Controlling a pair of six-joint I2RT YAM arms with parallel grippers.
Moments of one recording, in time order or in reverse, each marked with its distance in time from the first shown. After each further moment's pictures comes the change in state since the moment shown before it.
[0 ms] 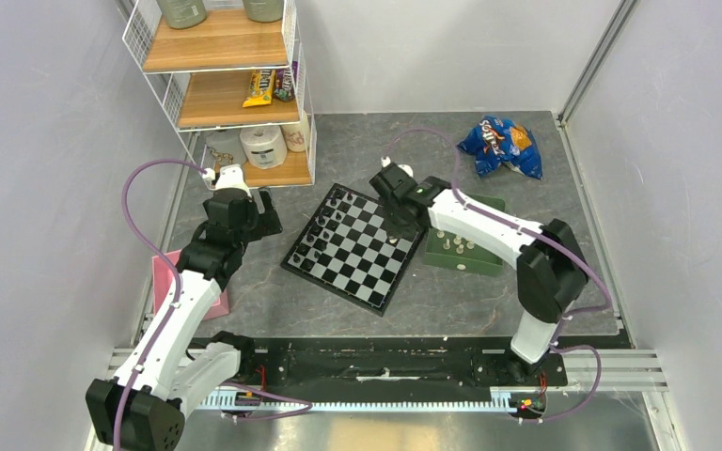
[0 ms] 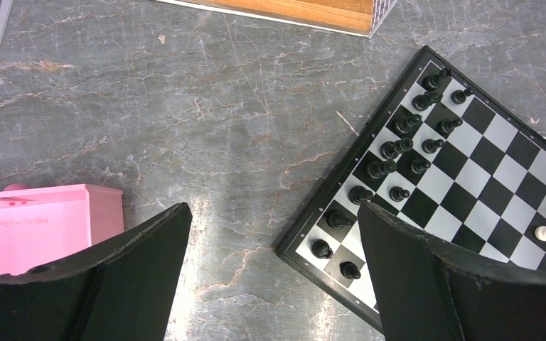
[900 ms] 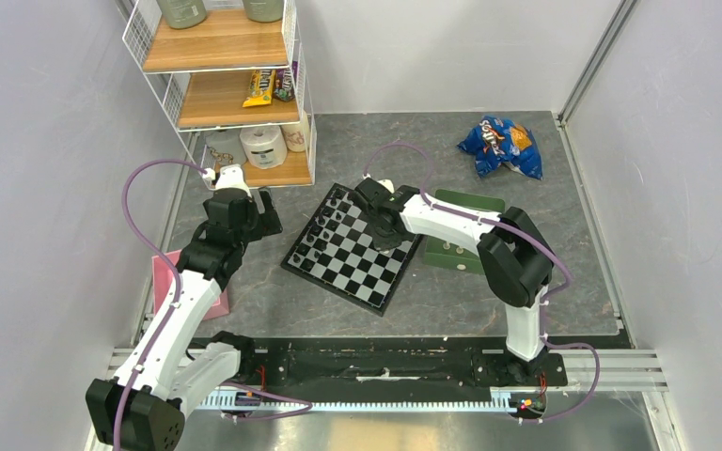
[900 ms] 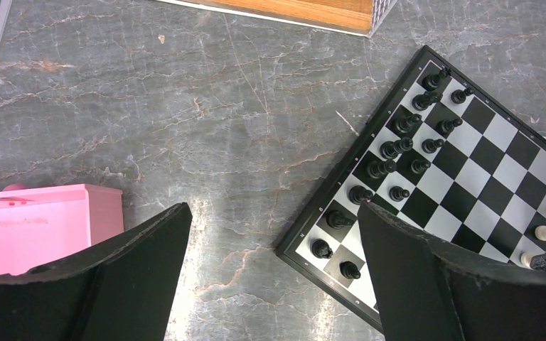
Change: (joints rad) left arm 0.000 0.001 0.000 0.000 0.002 0.000; right arm 0.087 0.211 0.054 0.014 0.044 0.006
